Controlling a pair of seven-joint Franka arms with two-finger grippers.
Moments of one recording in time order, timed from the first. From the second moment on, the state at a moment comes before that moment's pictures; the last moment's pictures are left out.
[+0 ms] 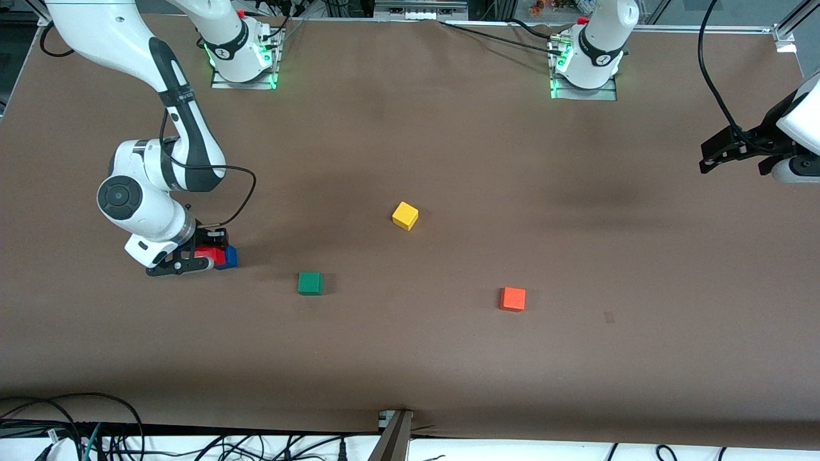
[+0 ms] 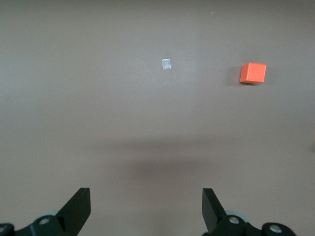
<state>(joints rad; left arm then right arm) 0.05 0.02 -0.06 -1.57 0.03 1.59 0.00 0.24 0.45 -0.16 -1.95 -0.01 2.36 -0.07</state>
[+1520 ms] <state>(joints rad) 0.05 0.02 -0.06 -1.57 0.03 1.59 0.00 0.25 0.41 -0.16 -1.75 -0.01 2.09 -0.07</state>
